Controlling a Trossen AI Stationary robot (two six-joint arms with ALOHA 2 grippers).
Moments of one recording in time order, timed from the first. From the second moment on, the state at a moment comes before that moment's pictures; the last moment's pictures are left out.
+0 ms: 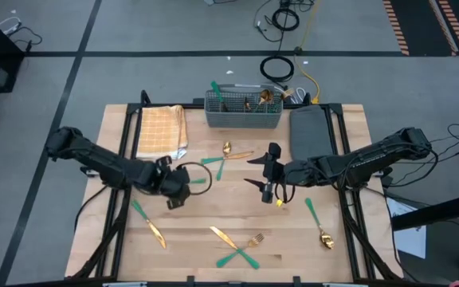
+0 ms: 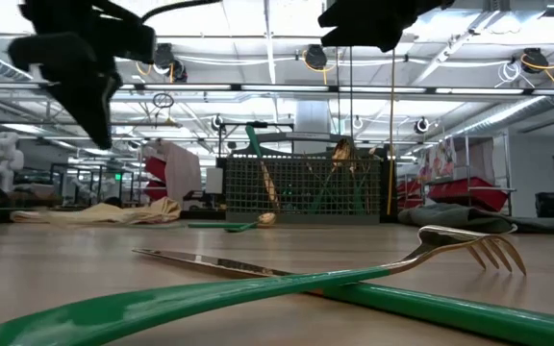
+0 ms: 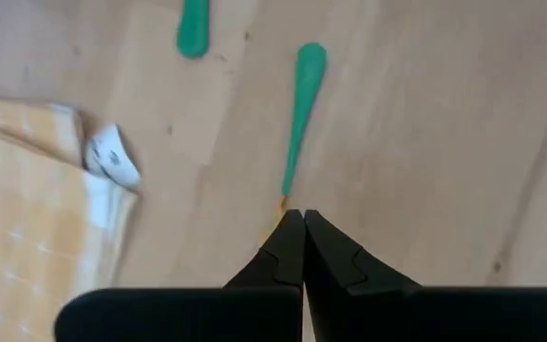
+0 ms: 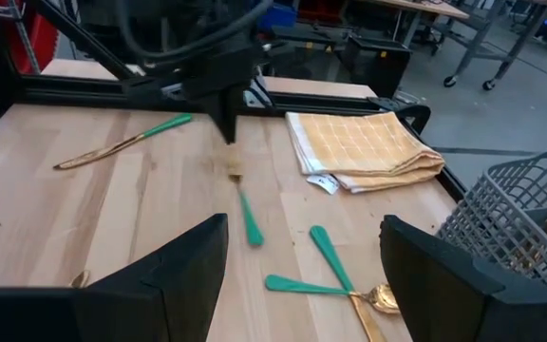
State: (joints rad) left arm -0.31 1.36 0.94 -0.98 -0.34 -0.56; right arm 0.24 1.31 0.87 0.08 0.45 0.04
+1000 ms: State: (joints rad) left arm 0.06 1.64 0.85 -0.78 -0.06 0.05; right arm 0.25 1.31 0.87 -0.12 0.44 0.15
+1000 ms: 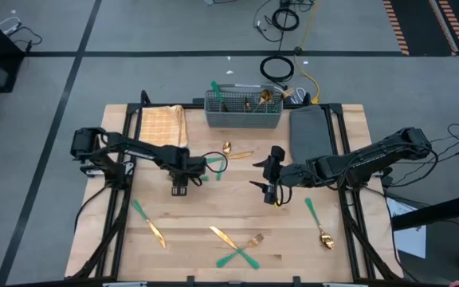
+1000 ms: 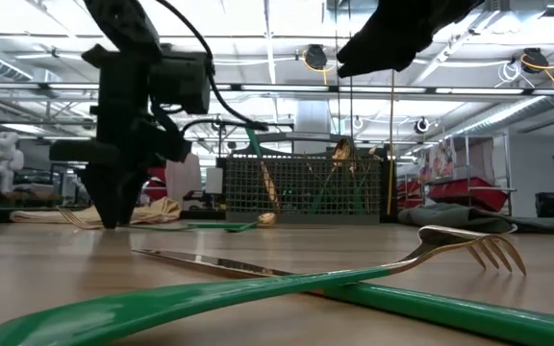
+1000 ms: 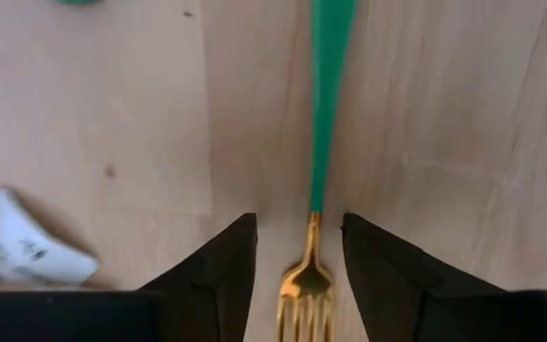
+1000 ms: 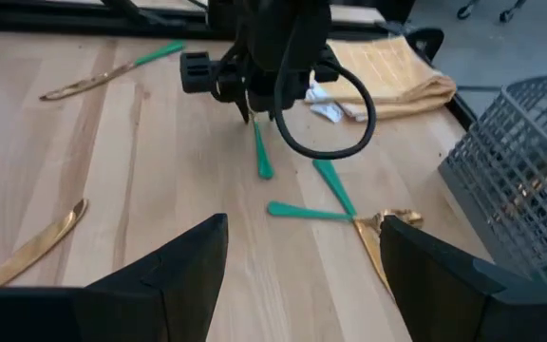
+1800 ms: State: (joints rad) left arm 0.09 1.57 0.91 -0.80 -0.10 0.01; right arm 0.34 1.31 0.87 -0.13 0.44 0.27
